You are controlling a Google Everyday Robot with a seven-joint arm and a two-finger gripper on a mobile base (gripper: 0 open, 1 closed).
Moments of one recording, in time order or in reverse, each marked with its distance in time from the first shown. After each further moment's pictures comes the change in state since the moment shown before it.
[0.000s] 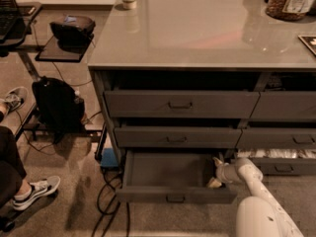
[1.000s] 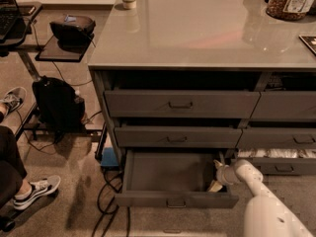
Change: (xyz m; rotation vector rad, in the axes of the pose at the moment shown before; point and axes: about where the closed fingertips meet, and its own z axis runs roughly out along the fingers) arm 0.000 0.009 -0.005 0.005 0.031 -0.017
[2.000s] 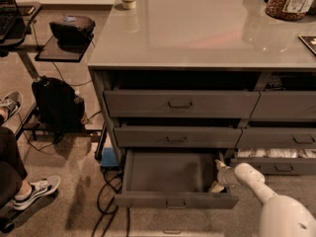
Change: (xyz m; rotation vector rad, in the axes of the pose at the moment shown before) arm -0.006 0.009 -0.019 0.045 0.028 -0.065
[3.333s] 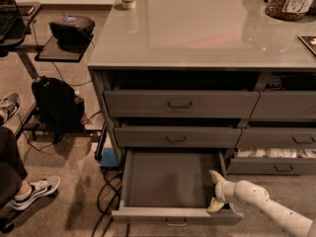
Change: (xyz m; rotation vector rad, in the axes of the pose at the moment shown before) arm -0.043 0.079 -0.063 0.033 -0.030 -0.227
